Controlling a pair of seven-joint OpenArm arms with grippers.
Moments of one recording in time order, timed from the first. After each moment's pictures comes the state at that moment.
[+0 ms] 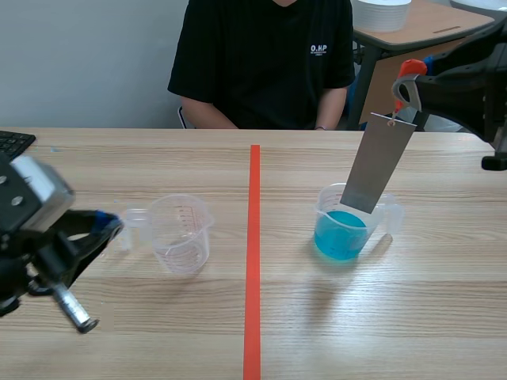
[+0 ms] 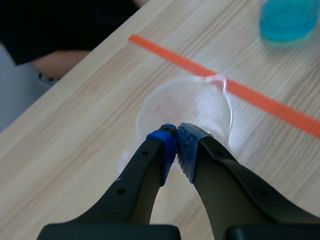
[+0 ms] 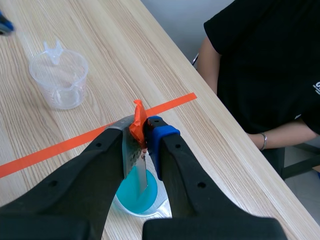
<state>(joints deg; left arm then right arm) 28.1 -37.3 6.2 101.7 -2.1 -15.5 -8.7 -7.4 49.7 4.3 108.7 34.5 45.5 -11.3</state>
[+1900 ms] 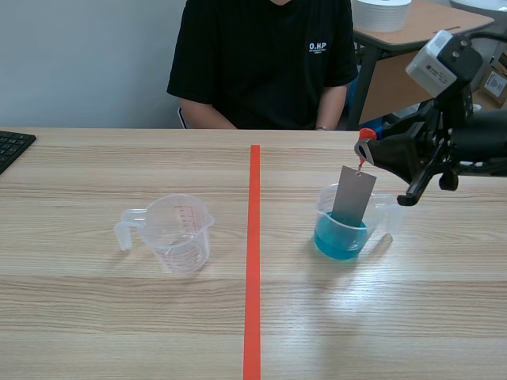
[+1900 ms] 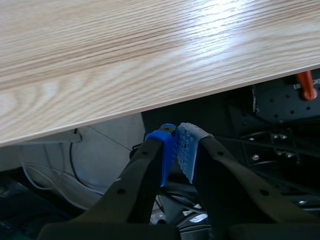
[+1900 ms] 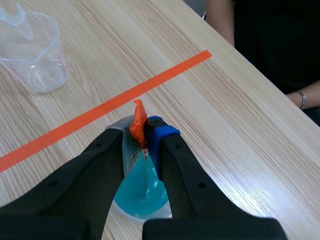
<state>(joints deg) 60.5 -14.9 -10.4 94.3 -2.0 -15.0 -9.5 4.8 37.0 -9.1 87.7 23.5 45.3 -9.7</state>
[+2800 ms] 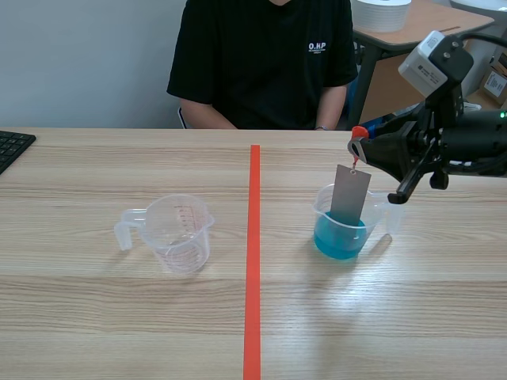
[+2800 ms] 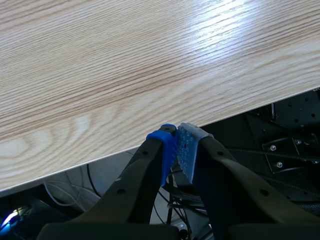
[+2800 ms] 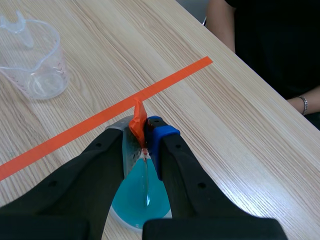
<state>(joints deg) 58.0 -18.9 -10.4 94.0 -2.0 -14.9 -9.5 5.8 35.4 -9.5 86.6 21.7 45.3 -8.9</state>
